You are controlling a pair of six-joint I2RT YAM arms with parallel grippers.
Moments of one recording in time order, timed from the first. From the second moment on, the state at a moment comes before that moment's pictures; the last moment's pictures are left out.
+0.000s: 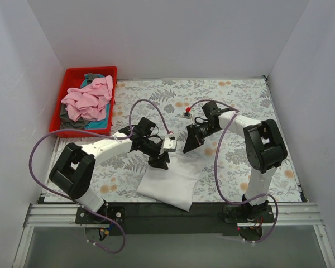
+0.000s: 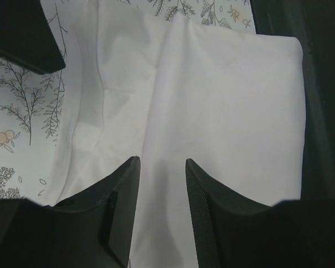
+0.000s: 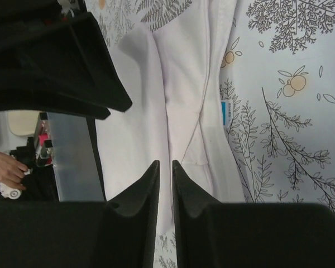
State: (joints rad) left arm -0.62 1.55 0.94 -0.48 0.88 0.81; right arm 0.40 1.85 1.21 -0.70 -1.07 -0.30
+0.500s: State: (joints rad) left arm -0.68 1.68 0.94 -0.39 0.87 0.84; right arm 0.47 1.99 1.20 -0.49 -1.13 -0.03
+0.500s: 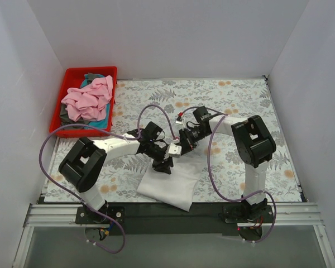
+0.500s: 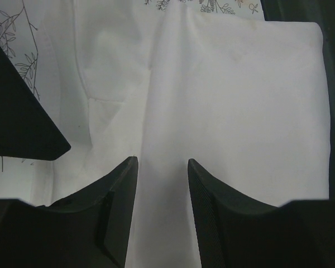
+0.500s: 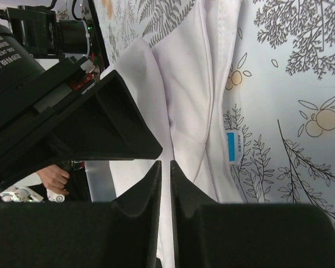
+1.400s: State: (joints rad) left arm -0.72 1.55 0.83 -0.24 0.82 0.80; right arm 0.52 2.10 1.16 -0.45 -1.11 -0.03
